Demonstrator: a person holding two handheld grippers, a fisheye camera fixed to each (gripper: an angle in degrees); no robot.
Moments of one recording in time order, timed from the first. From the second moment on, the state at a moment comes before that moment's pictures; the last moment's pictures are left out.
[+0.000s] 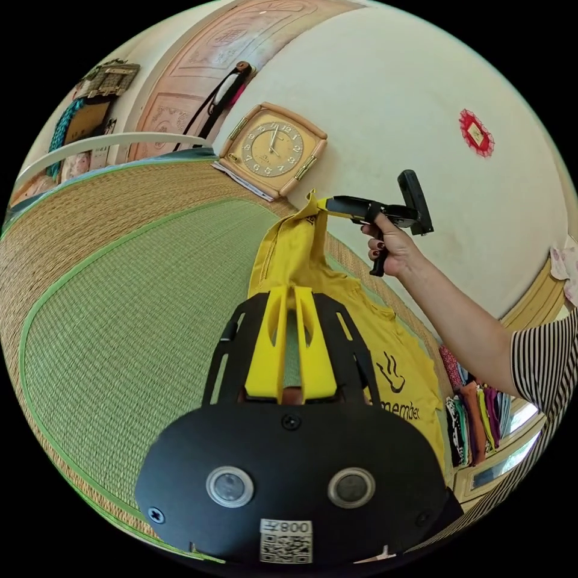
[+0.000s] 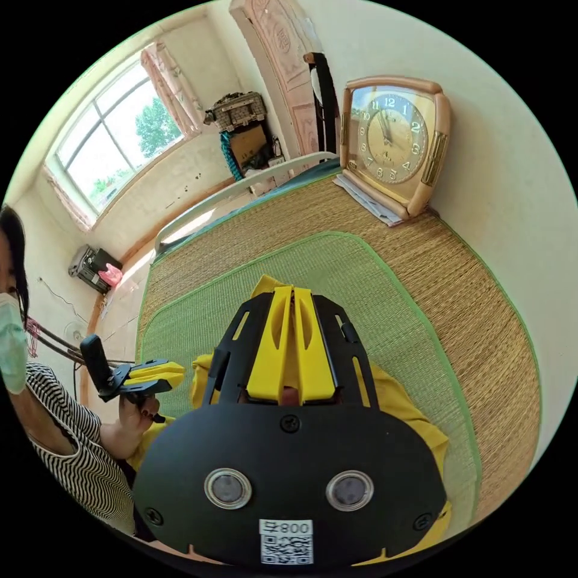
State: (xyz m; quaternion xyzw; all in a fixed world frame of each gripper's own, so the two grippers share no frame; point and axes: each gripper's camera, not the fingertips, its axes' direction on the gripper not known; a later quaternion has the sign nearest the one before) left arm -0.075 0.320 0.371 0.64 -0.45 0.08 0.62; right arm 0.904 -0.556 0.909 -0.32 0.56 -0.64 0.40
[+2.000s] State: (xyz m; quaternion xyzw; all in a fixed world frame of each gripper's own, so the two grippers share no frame) left arm -0.139 0.390 0.252 0.61 -0.34 0.04 0.71; right arm 1.015 -0.652 1.022 -0.32 0.72 -0.56 0.25
